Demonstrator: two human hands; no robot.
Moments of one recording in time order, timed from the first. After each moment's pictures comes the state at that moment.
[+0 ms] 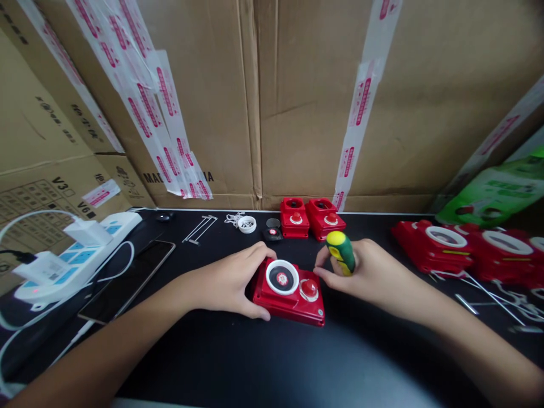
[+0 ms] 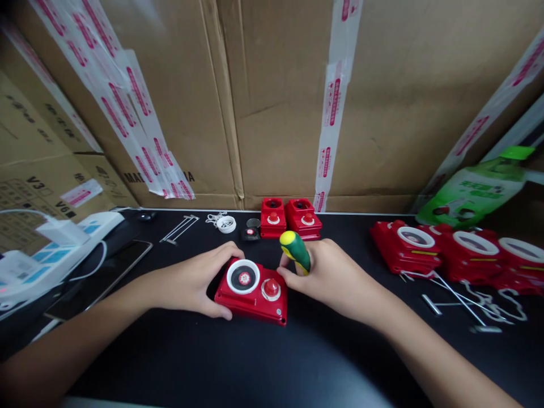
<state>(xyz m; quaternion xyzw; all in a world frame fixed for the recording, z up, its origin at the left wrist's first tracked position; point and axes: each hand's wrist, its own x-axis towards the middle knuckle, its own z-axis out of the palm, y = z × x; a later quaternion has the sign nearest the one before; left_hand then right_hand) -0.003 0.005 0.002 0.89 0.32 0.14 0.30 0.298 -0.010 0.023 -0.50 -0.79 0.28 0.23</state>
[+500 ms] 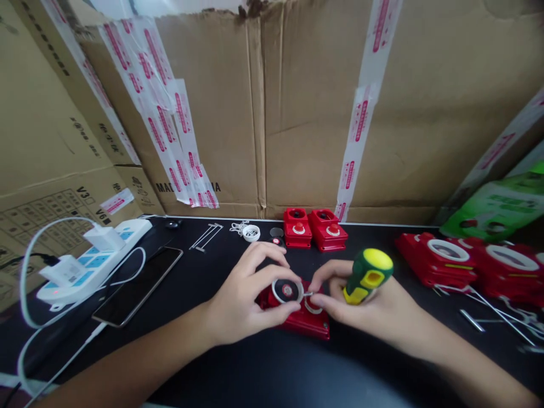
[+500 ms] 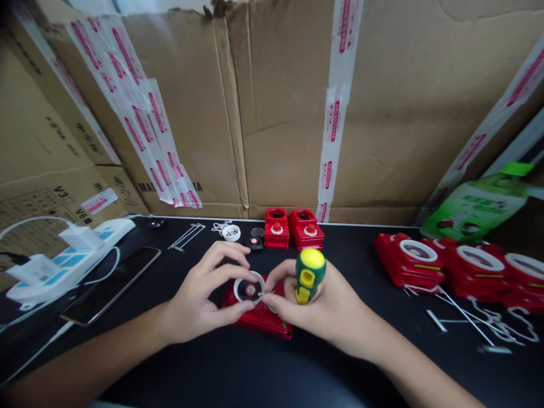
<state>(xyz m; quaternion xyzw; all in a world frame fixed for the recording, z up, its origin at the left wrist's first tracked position) 0.027 -0.028 0.005 0.86 0.26 0.42 0.12 0.280 -0.039 0.030 -0.42 -0.70 0.49 0.32</state>
